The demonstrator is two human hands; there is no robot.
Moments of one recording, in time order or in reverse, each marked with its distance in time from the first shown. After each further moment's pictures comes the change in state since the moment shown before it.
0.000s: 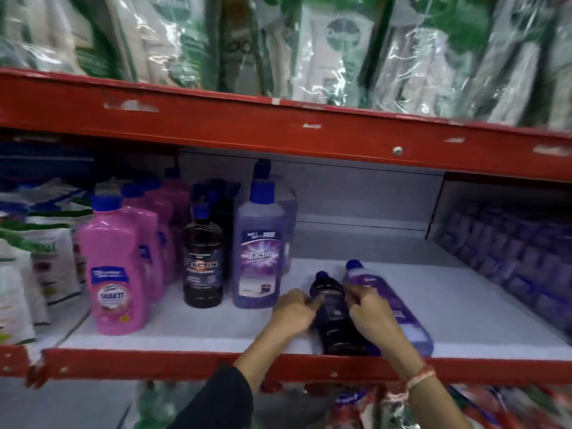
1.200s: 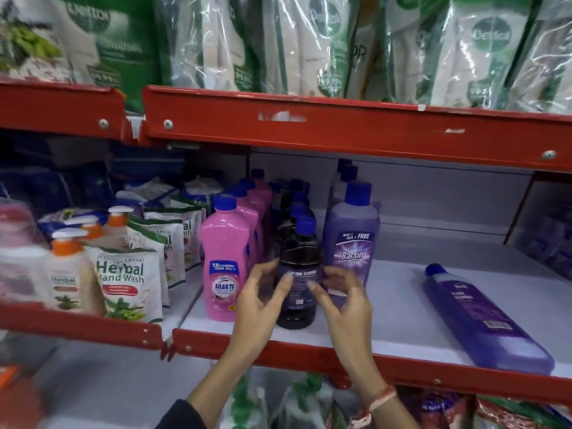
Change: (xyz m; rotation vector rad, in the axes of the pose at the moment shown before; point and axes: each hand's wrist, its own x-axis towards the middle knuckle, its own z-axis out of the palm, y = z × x) left_hand -0.076 -0.104 -0.148 -0.632 0.489 0.393; right_hand -0.044 -0.135 0.125 0.725 0.256 -0.328
